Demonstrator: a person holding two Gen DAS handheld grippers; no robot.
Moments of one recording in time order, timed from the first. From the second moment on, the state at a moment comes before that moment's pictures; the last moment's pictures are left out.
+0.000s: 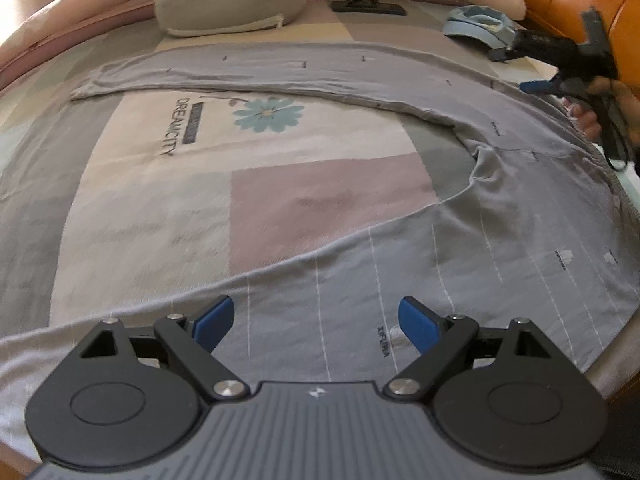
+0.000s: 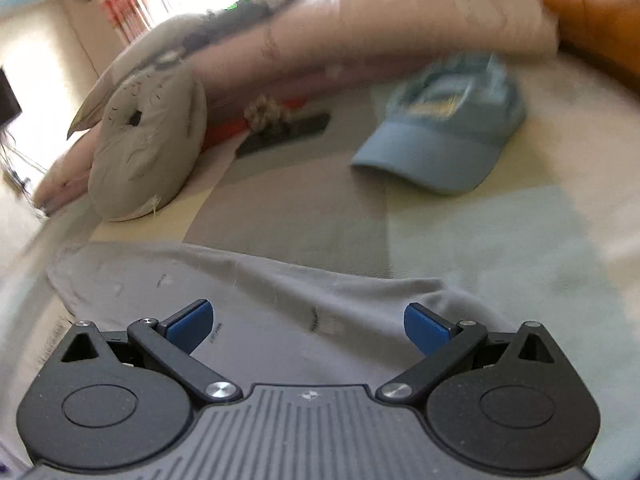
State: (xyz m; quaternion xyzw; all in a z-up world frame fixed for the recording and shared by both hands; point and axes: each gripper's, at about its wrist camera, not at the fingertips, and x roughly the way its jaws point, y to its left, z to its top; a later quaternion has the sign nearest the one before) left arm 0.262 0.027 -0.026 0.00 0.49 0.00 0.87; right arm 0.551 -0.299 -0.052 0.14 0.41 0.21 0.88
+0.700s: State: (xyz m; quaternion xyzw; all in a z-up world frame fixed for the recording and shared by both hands) left arm 0.261 0.032 -0.018 0.00 0.48 0.03 0.88; right arm 0.597 -0.273 -0.060 0.16 0.44 0.25 0.85
